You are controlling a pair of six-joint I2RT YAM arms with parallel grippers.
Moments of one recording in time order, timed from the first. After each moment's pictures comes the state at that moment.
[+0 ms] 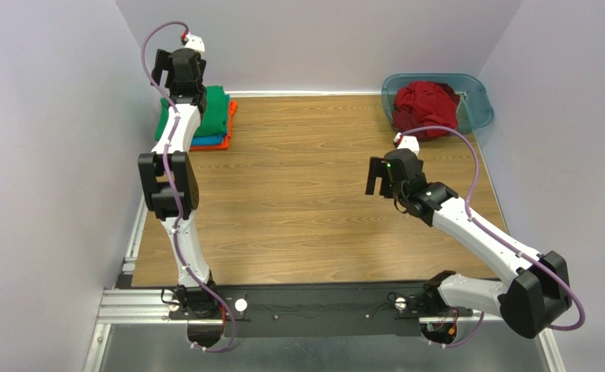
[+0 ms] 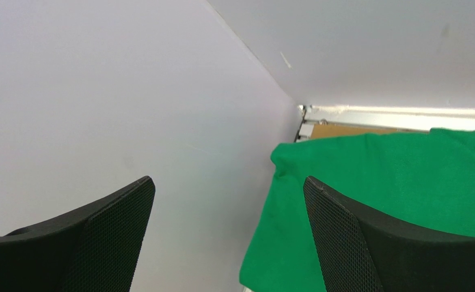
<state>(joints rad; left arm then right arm) 0.06 2.12 1.88 0.04 -0.52 0.50 0.53 1.17 0.84 -0.41 0.39 0.43</state>
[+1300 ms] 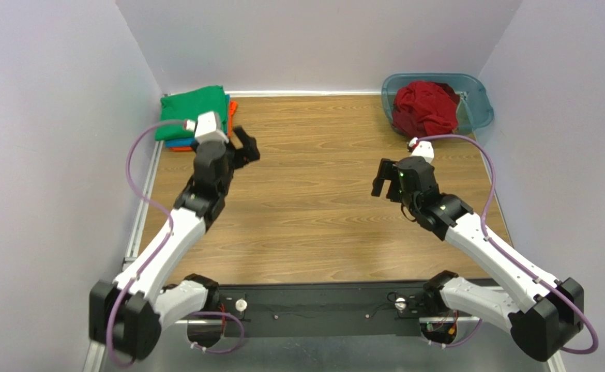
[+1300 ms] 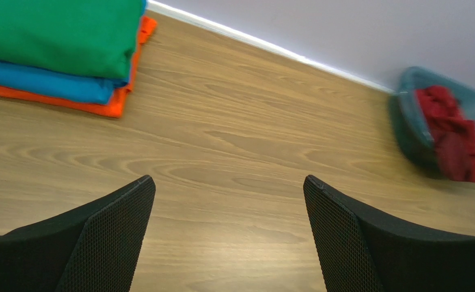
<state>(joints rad) -0.34 1.11 0.83 0.05 -0.31 -0.45 0.53 1.01 0.78 -0.41 0.40 0.49</state>
